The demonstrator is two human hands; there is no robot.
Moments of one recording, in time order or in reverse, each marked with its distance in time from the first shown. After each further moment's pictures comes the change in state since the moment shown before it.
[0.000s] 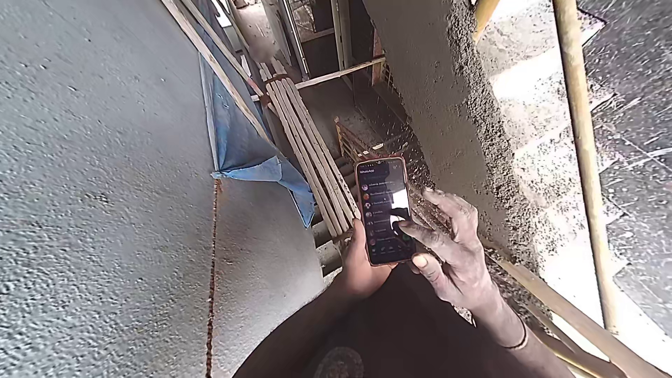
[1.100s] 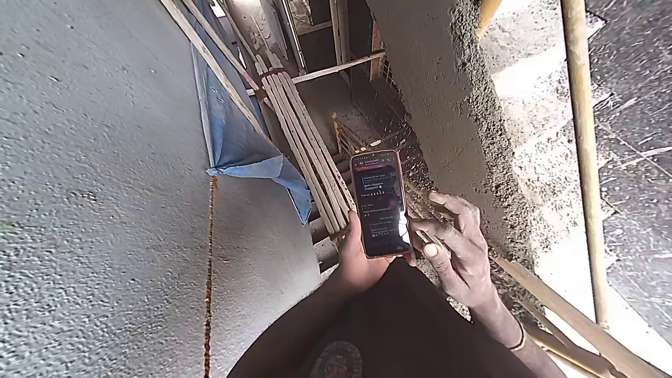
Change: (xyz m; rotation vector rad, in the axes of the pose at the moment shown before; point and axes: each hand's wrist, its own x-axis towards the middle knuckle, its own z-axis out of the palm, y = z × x) left_hand 0.007 0.011 -0.006 0.030 -0.013 -0.086; right_hand -0.009 0.009 0.002 0.060 0.032 0.106
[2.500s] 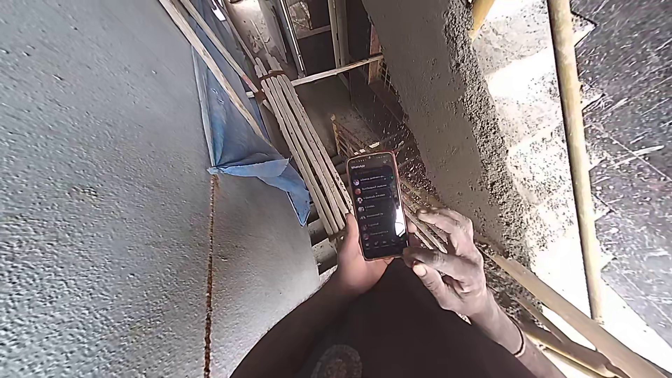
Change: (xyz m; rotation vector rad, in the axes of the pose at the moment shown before) left_hand -0.009 -0.008 0.006 -0.044 0.005 0.024; right_hand -0.020 -0.010 -0.002 0.094 -0.018 -0.130
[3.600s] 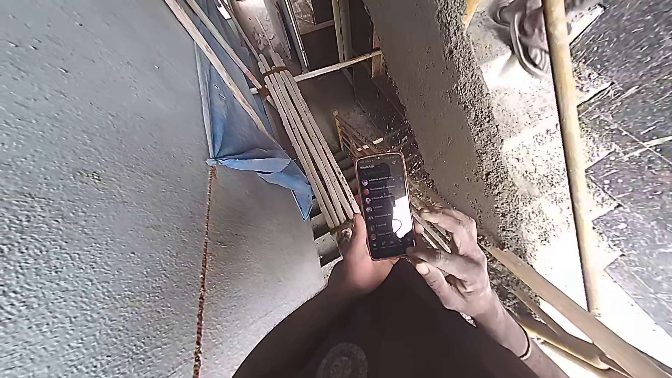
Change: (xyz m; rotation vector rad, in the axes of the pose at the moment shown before) left_hand -0.012 -0.045 0.013 0.031 0.034 -0.026; right_hand -0.033 -0.001 -0.031 0.002 -0.007 0.021
